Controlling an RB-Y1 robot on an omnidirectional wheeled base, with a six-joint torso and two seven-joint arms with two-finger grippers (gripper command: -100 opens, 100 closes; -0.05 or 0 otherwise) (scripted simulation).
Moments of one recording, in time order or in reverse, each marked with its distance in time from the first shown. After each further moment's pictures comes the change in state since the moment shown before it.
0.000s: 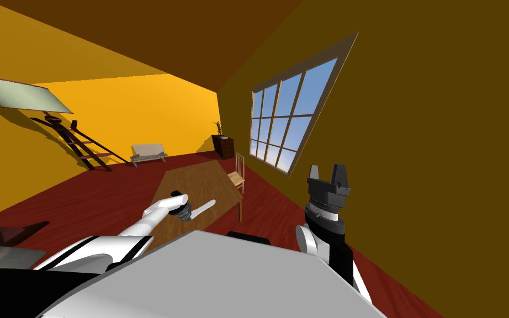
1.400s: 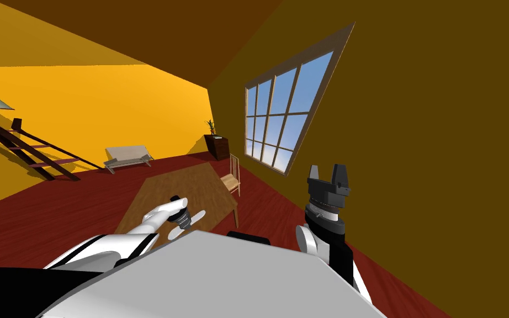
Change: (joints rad) left arm -0.021 -0.038 0.034 0.126 0.007 0.066 0.103; right arm 0.000 0.000 0.000 0.000 0.000 0.000 0.000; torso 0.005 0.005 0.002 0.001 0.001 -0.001
